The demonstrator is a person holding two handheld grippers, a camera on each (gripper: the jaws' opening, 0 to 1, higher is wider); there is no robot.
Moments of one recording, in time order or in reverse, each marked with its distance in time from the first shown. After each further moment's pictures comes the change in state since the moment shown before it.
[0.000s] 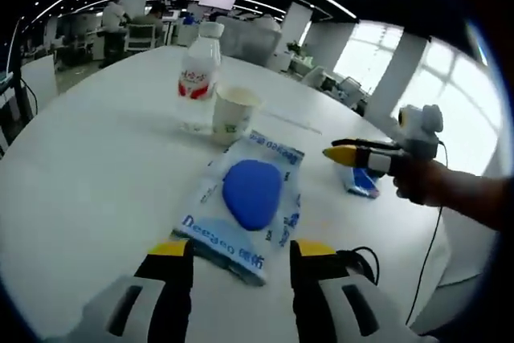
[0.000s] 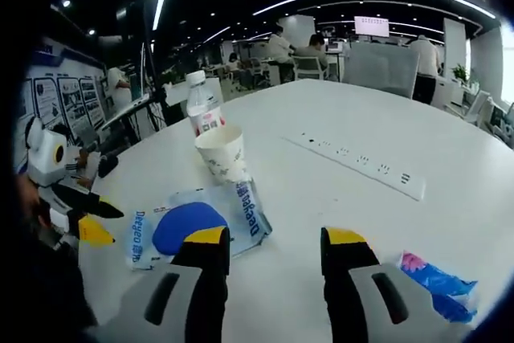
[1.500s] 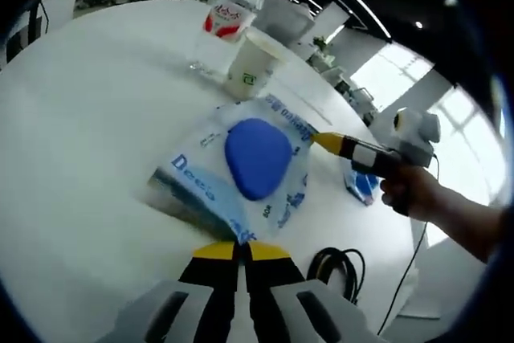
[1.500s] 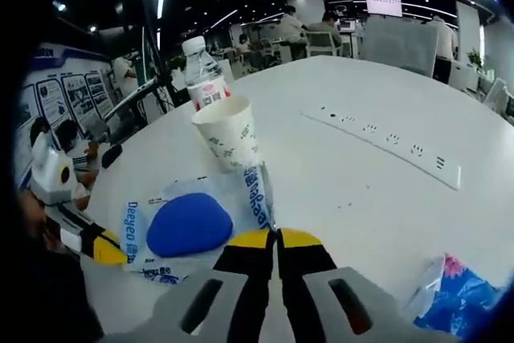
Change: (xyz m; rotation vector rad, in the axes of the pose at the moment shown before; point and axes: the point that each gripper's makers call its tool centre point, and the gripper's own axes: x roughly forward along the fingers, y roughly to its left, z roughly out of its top) left arm 0.022 -0.012 -0.036 -0.217 0.128 -0.078; right arm 0.037 0.014 -0.020 0.010 0.099 0.083
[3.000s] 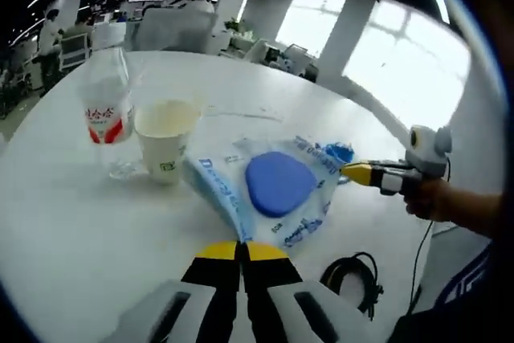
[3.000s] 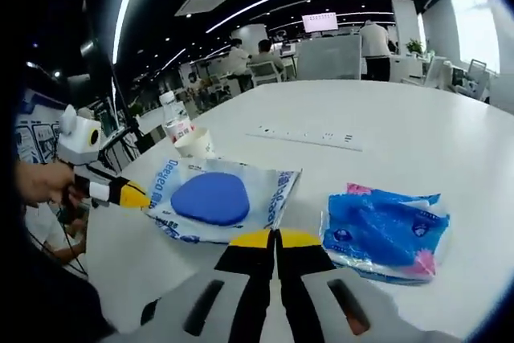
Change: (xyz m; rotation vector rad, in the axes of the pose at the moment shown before) left arm 0.020 -0.052 0.092 0.551 -0.003 -0.121; right arm -0.111 -0.038 -0.043 0.235 -0.163 -0.231
